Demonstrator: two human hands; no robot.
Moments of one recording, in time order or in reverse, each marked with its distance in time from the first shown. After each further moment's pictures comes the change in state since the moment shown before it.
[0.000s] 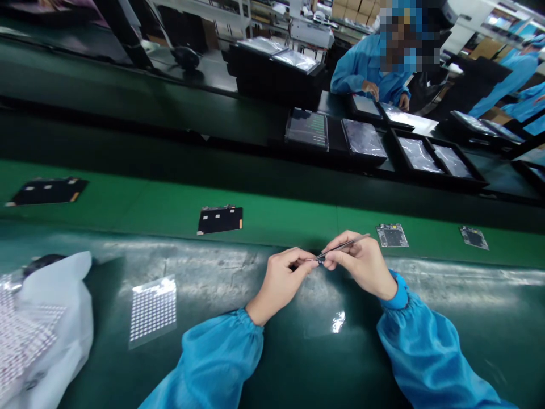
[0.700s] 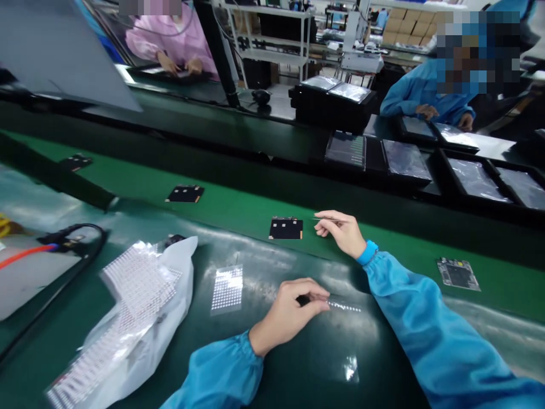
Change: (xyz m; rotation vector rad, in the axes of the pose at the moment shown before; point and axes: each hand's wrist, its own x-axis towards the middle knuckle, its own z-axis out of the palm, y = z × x) left_hand -0.054 0.012 -0.057 -0.055 -0.018 -0.085; right_hand 0.127 0.038 0.081 0.051 -0.197 -0.263
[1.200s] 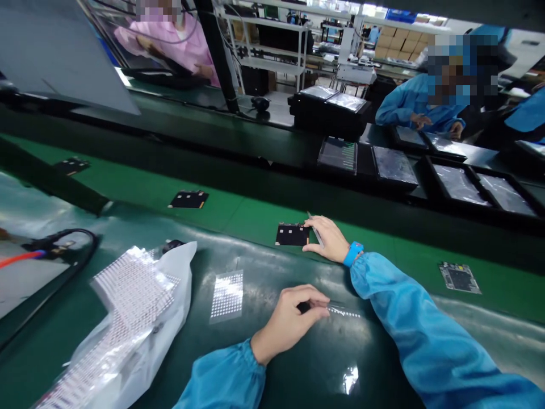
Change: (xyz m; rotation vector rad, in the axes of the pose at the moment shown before) left_hand -0.003 -0.006 -0.003 0.016 0.009 0.030; right_hand 0.013 0.032 0.010 -0.819 -0.243 -0.416
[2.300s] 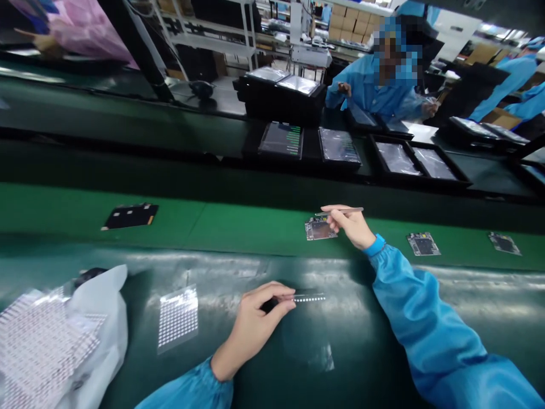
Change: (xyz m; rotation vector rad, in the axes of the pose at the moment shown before) left_hand 0.006 0.002 -0.001 0.133 0.035 0.125; right_hand -0.078 0.019 -0.099 0.843 0.410 0.632
